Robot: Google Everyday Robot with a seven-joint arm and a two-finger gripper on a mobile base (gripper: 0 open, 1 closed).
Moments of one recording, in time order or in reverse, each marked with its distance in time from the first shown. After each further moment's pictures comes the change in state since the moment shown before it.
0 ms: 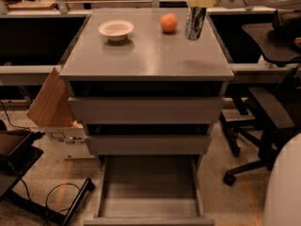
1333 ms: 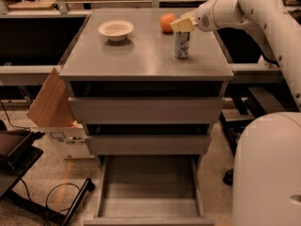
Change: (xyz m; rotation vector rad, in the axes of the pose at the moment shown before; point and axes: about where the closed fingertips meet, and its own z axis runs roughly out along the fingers) arm 0.073 -0.001 0.089 -0.052 0.102 -0.014
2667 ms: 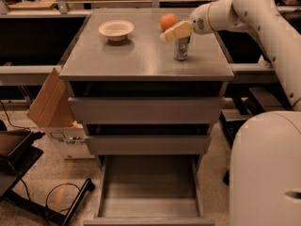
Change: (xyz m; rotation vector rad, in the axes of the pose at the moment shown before) arm 0.004 0.007 0.013 -0.019 0.005 0.003
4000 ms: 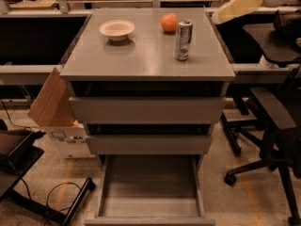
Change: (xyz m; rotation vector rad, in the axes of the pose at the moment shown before) arm -0.030 0.018 -0.209 0.091 0.146 -0.005
